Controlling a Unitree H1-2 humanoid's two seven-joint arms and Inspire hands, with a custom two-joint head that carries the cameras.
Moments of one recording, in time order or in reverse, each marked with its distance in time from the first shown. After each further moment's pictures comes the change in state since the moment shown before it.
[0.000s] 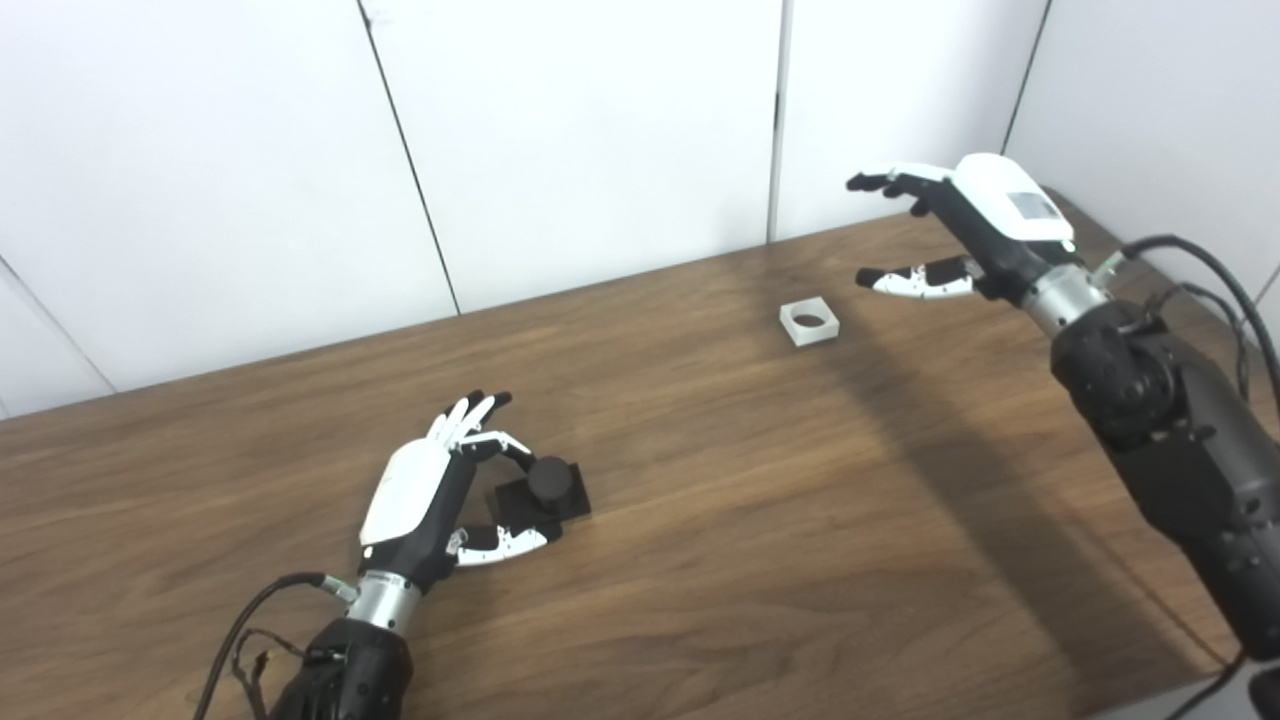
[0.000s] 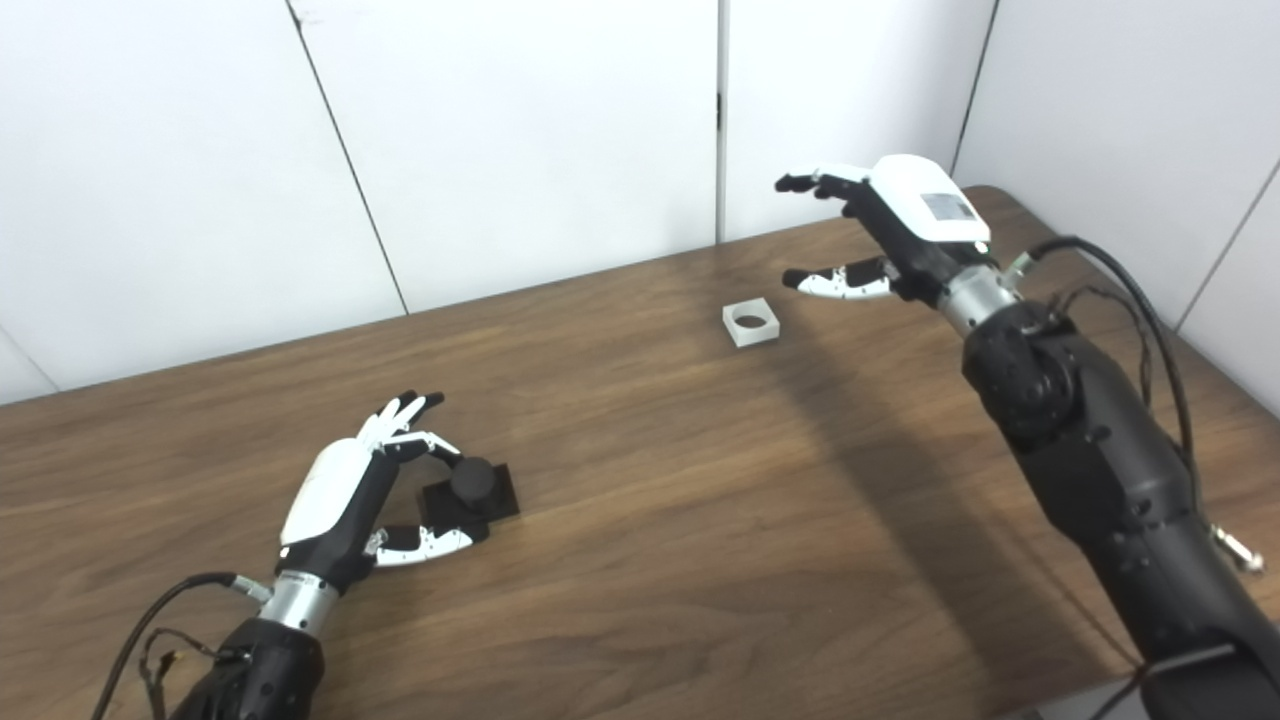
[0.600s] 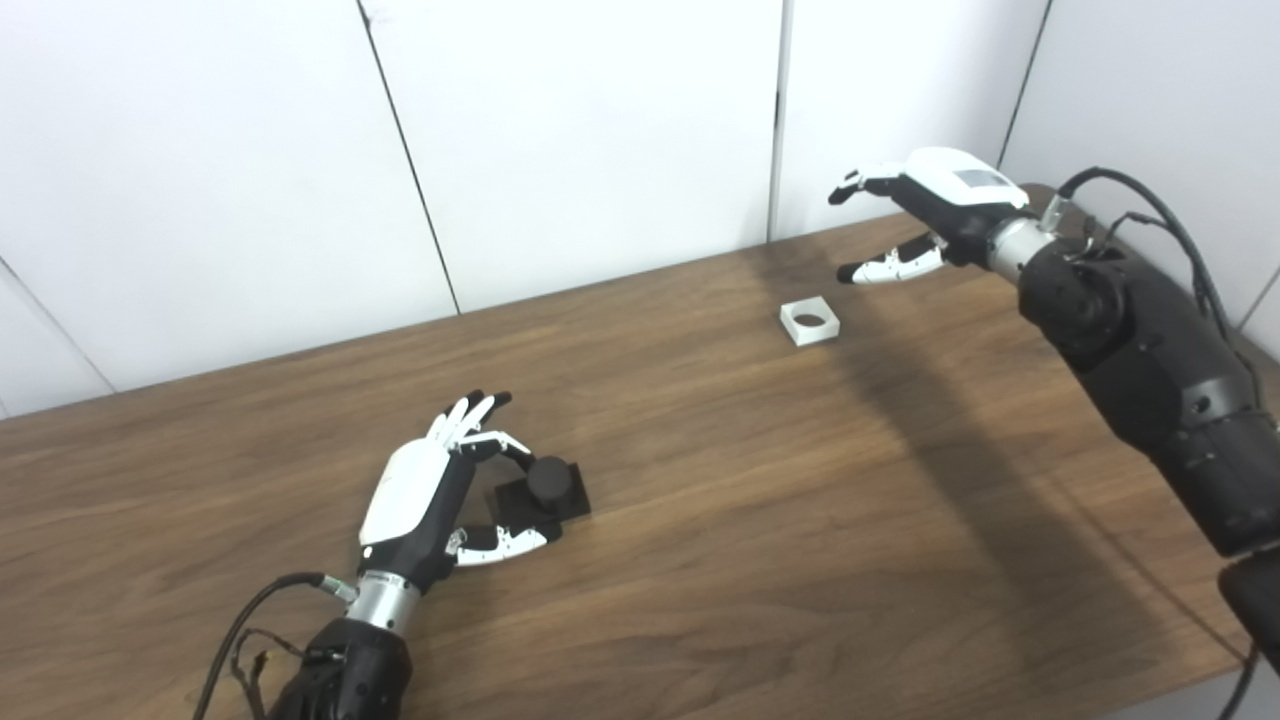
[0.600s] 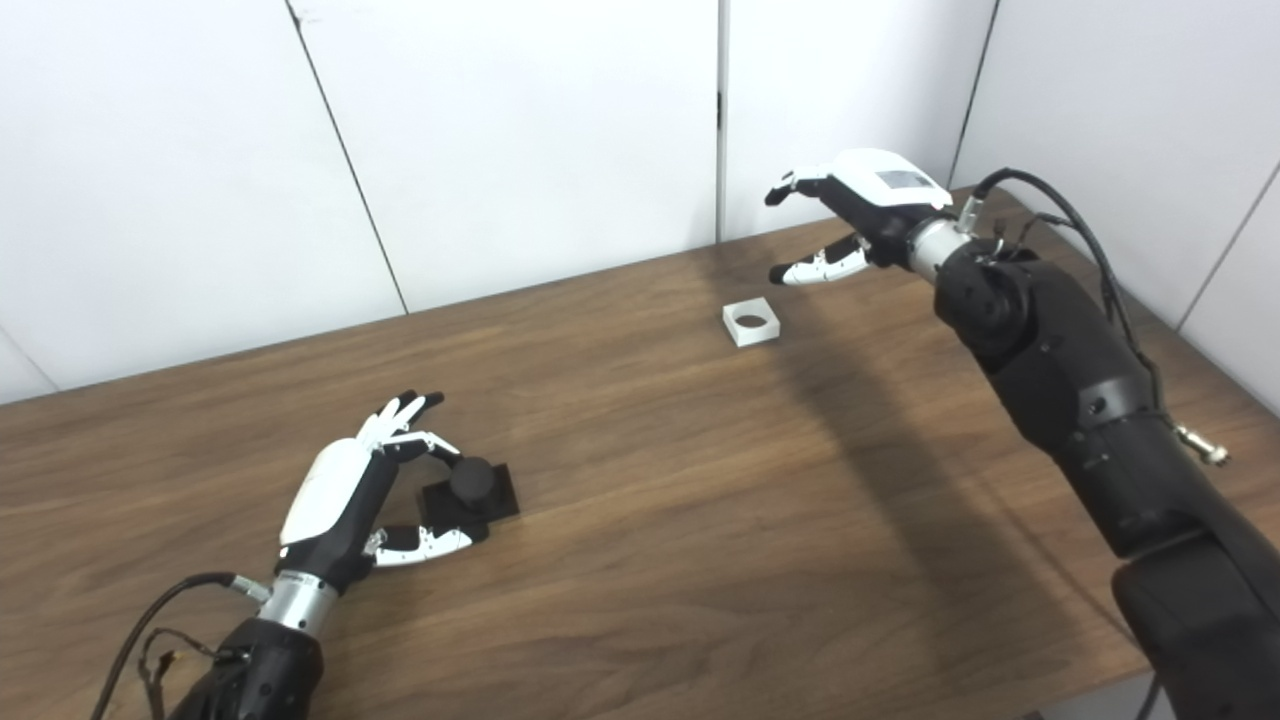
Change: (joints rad) left arm 0.000 0.003 0.000 0.000 -0.003 -0.006 0.001; right arm -0.177 -0.022 0.135 0.222 -0.041 0.051 0.118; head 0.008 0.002
